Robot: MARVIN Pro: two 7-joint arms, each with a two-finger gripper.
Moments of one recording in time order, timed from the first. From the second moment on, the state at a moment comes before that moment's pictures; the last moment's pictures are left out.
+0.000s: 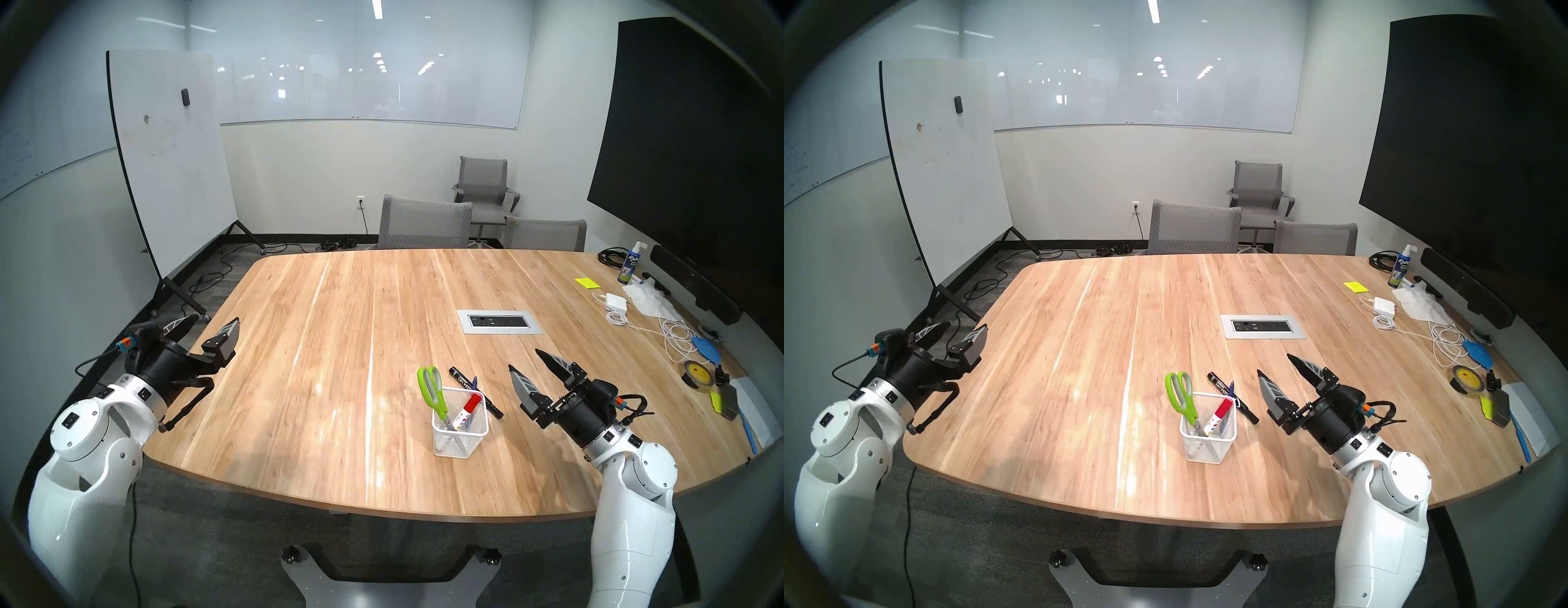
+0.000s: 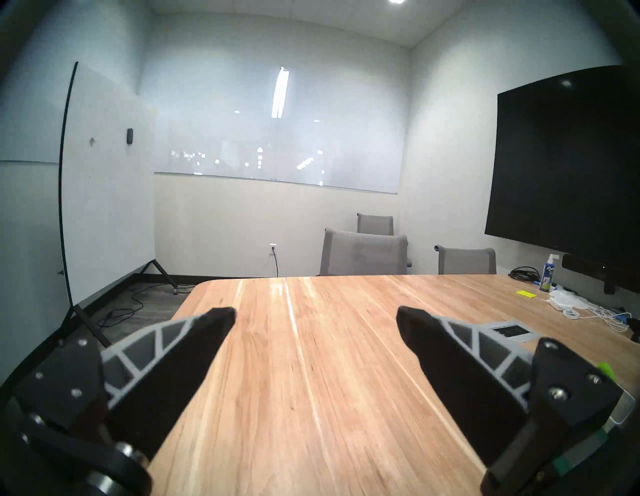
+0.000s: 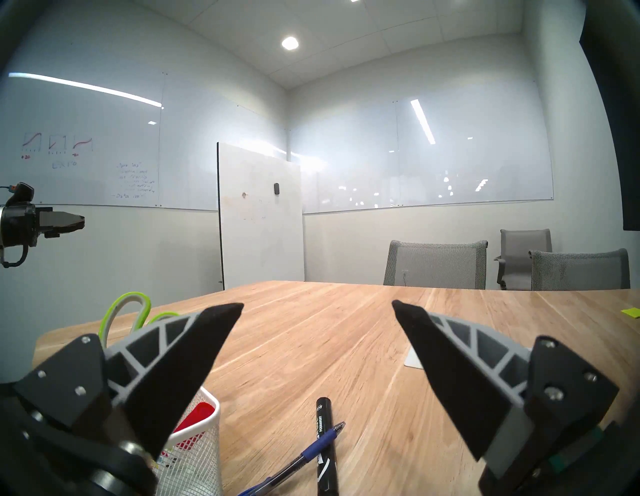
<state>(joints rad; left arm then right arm) 2.09 -1.04 -1.94 -2.14 -0.72 0.09 -0.14 -1.68 -1.61 2.12 -1.71 0.19 -0.06 1.12</state>
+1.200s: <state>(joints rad) 2.11 -1.12 -1.93 -2.12 -0.67 -0.03 -0.18 -1.68 -1.63 2.13 -1.72 0.18 -0.05 1.12</state>
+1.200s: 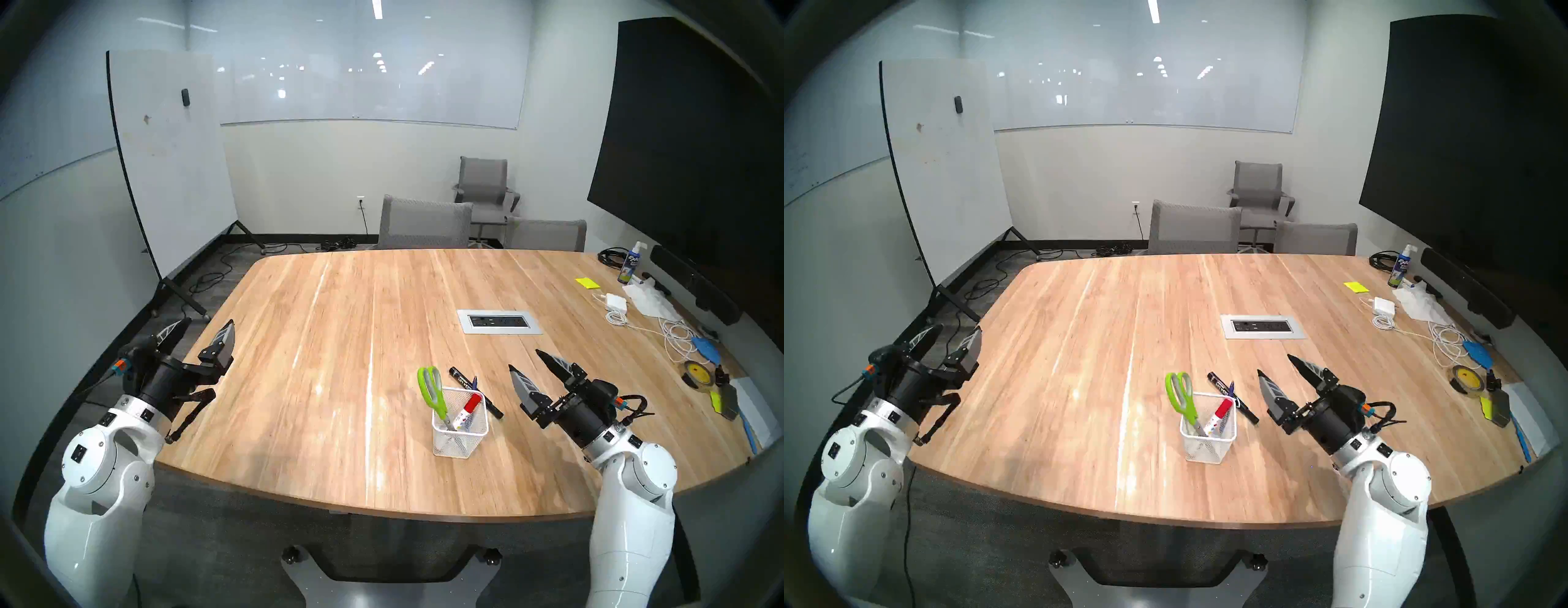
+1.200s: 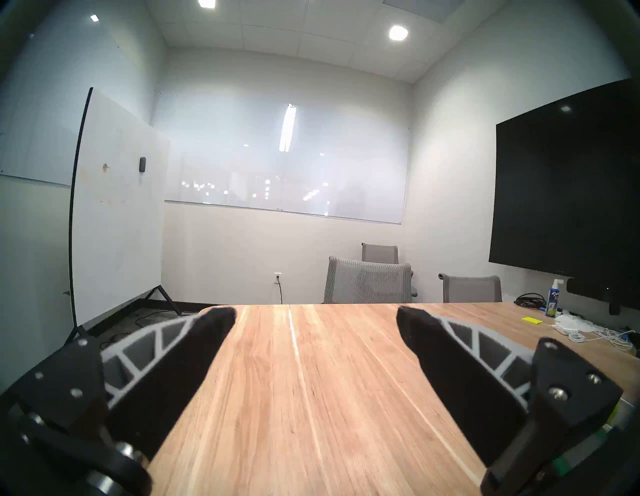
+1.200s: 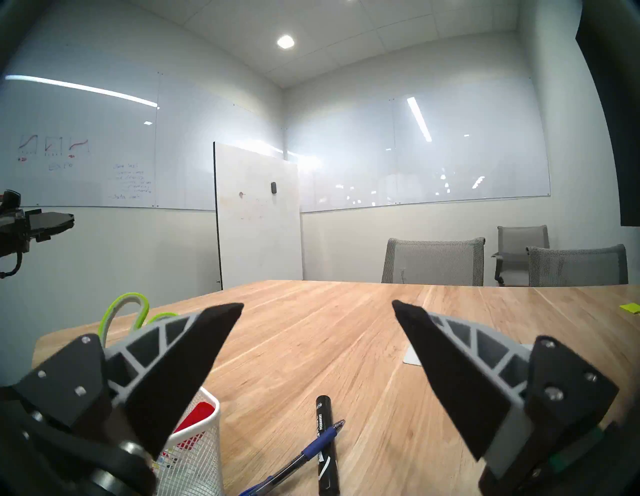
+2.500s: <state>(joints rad) 2.10 -1.15 -1.93 -2.12 -0.66 -0.02 -0.20 -1.65 -1.54 2.14 -1.69 0.13 -0.02 1.19</state>
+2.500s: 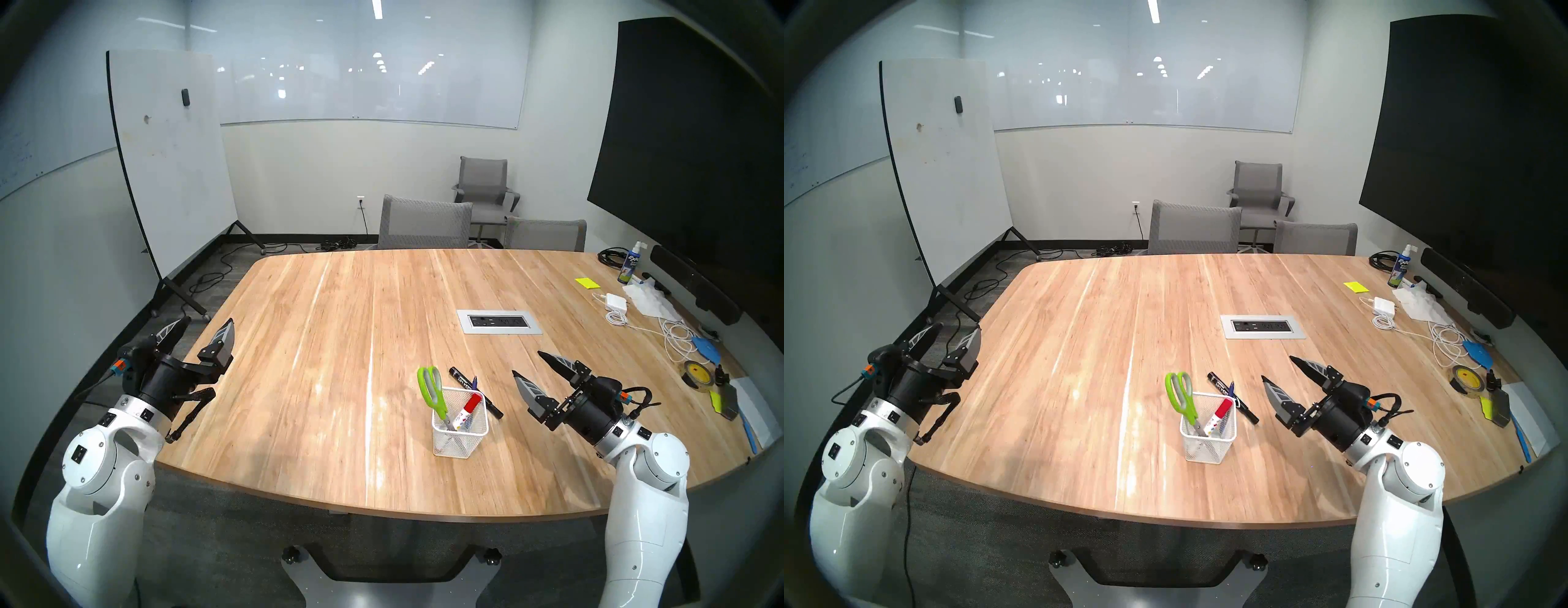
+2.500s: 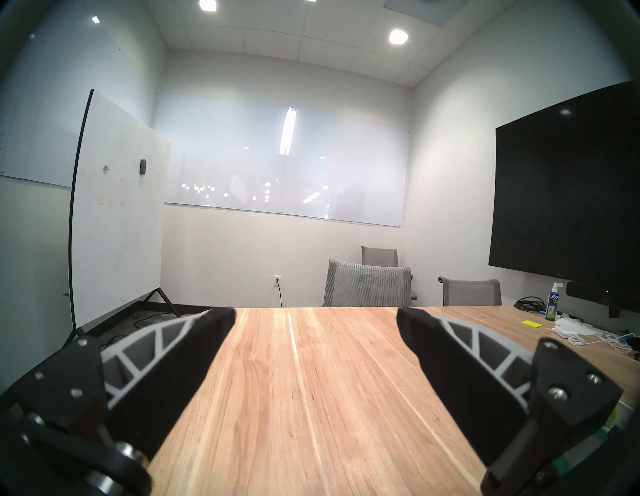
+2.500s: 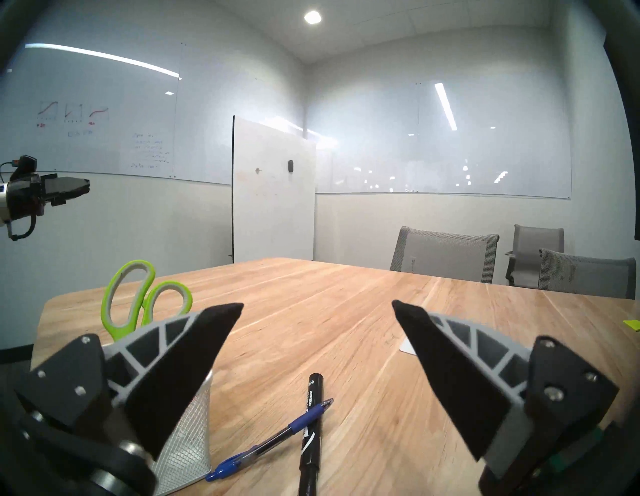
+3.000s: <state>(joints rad) 2.09 -1.15 -1.93 -2.12 -0.65 -0.02 -0.20 -1.63 -1.48 2.16 -1.70 0.11 0.12 1.22</state>
